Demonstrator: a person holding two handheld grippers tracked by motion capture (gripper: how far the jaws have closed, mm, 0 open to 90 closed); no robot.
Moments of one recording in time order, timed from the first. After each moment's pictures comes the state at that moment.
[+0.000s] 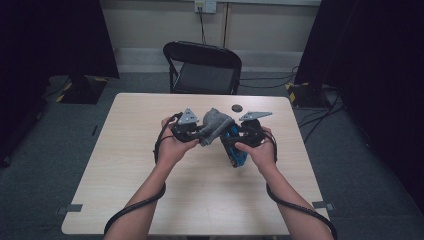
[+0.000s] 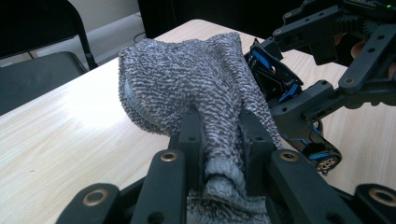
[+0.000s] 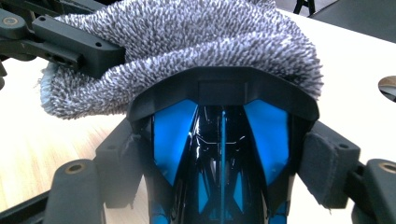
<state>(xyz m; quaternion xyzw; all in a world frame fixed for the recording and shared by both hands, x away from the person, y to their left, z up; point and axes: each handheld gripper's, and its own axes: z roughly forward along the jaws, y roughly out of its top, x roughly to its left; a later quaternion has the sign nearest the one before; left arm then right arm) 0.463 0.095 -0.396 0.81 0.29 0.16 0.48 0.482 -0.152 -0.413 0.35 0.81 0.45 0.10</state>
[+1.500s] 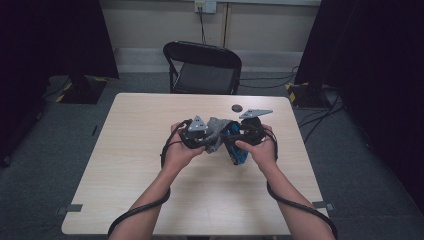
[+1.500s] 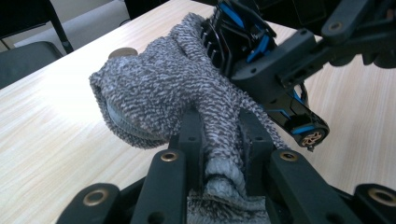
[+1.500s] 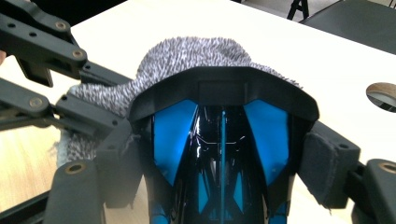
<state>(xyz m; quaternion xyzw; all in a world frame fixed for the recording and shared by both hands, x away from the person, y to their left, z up) 0.457 0.074 -0.414 0.84 0.27 0.14 0.46 0.485 -0.152 -0.406 0.35 0.81 0.45 0.12</state>
